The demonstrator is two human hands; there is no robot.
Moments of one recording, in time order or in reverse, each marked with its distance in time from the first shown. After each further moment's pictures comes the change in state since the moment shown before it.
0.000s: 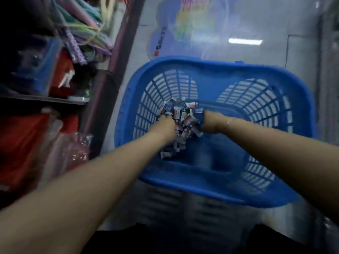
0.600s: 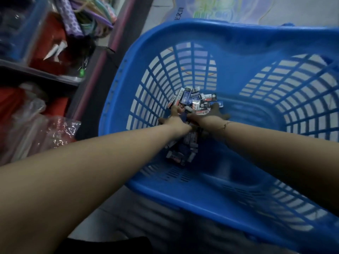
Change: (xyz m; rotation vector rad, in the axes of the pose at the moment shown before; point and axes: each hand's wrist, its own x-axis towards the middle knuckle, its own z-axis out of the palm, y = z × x) left_hand 0.072 -0.011 0.064 -0.679 0.076 -0.199; right_hand 0.093 -0.005 0.082 0.730 0.294 0.218
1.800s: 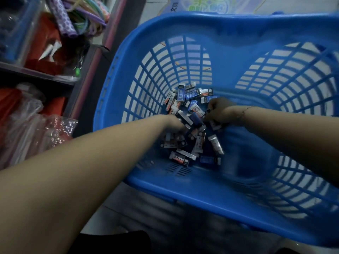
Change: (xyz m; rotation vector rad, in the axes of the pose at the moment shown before) left_hand -0.003 0.007 -0.010 0.097 -0.376 -0.072; right_hand 0.033 0.013 -0.048 -0.456 -0.249 -0.316
